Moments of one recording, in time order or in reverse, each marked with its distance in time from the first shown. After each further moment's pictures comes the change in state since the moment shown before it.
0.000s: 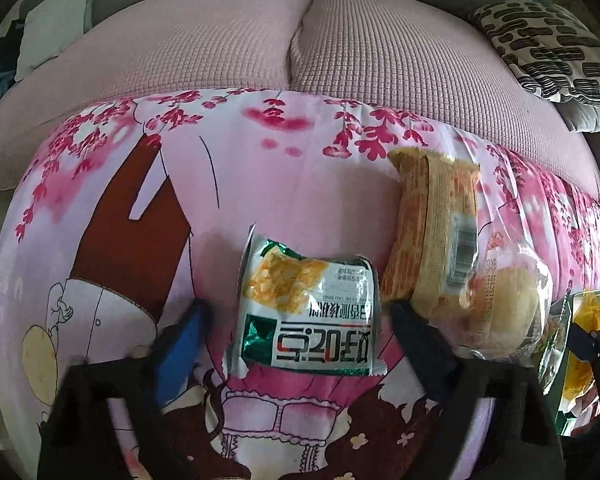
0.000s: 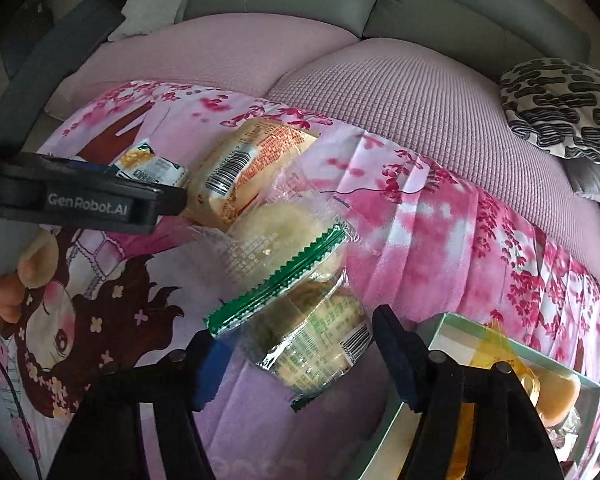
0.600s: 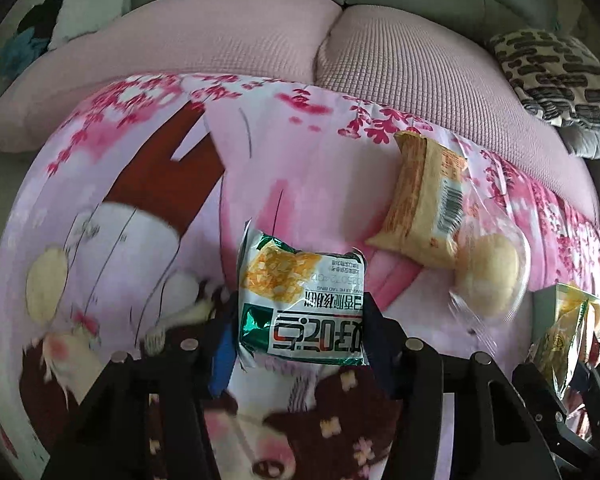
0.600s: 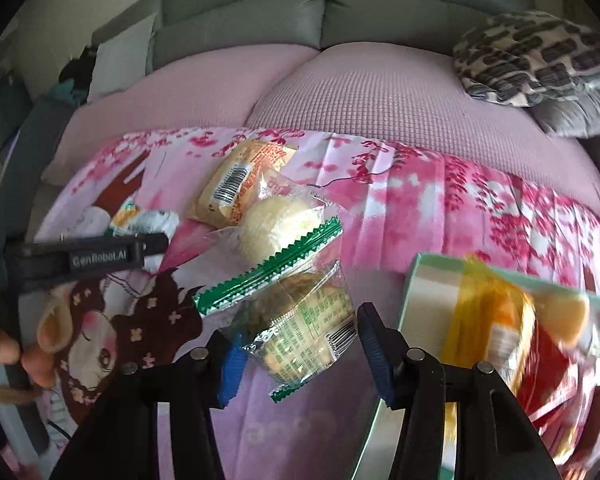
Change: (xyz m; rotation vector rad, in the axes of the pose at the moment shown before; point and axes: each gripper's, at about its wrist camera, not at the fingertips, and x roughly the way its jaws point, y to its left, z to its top) left arm -0.036 0.005 -0.047 -0.130 -0.049 -0.010; right arm -0.044 -0.013 -0.031 0.248 -0.088 0.050
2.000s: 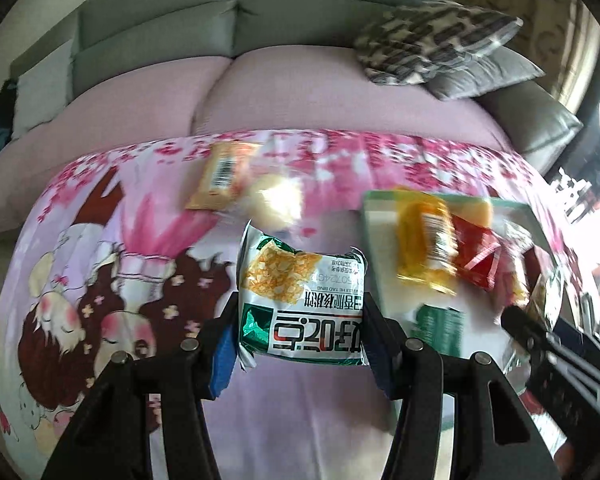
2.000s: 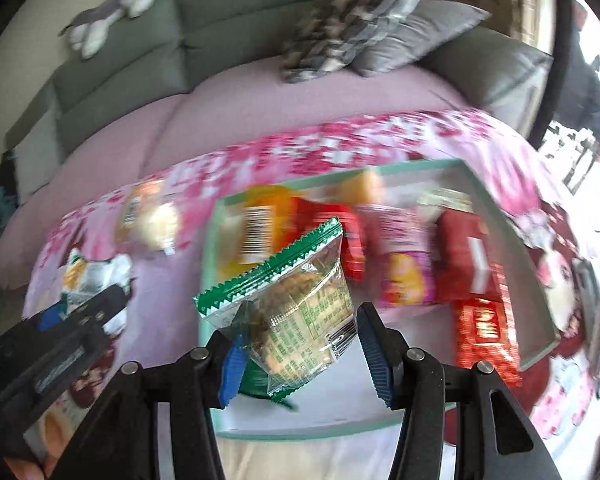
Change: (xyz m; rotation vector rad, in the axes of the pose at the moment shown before) left arm -0.095 -0.128 -0.101 0.283 -0.169 -0.094; right arm -0.115 -0.099 -0.087 0.391 -0.047 -0.226
